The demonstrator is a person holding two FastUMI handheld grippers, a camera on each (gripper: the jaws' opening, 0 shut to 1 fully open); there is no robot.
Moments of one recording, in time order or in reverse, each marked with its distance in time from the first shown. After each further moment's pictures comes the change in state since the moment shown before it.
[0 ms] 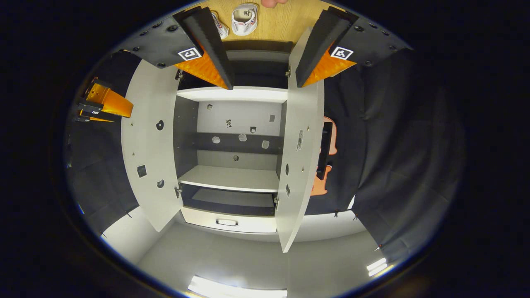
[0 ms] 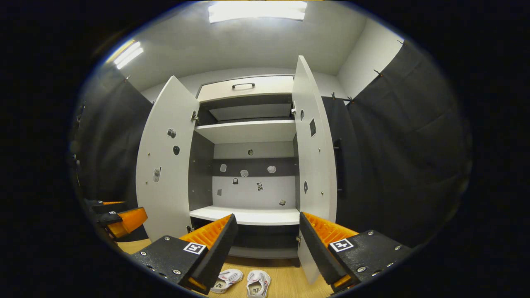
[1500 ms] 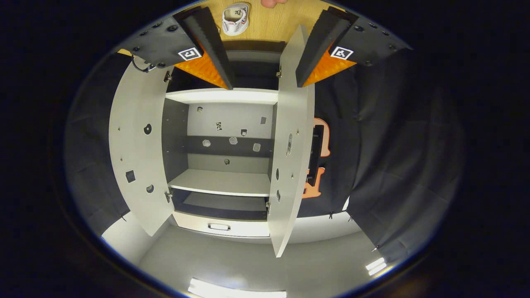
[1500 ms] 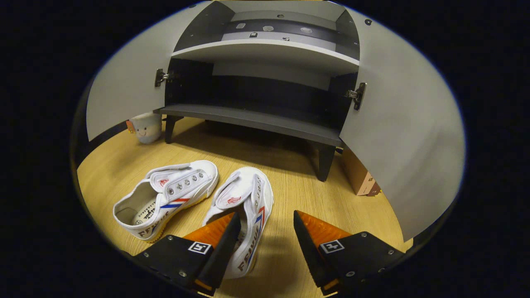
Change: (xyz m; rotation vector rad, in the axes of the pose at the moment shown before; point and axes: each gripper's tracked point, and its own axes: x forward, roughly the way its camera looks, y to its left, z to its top) left arm 0.015 0.023 -0.012 0.007 0.014 0.050; right arm 0.056 -0.002 -0.443 -0.207 0.794 0.082
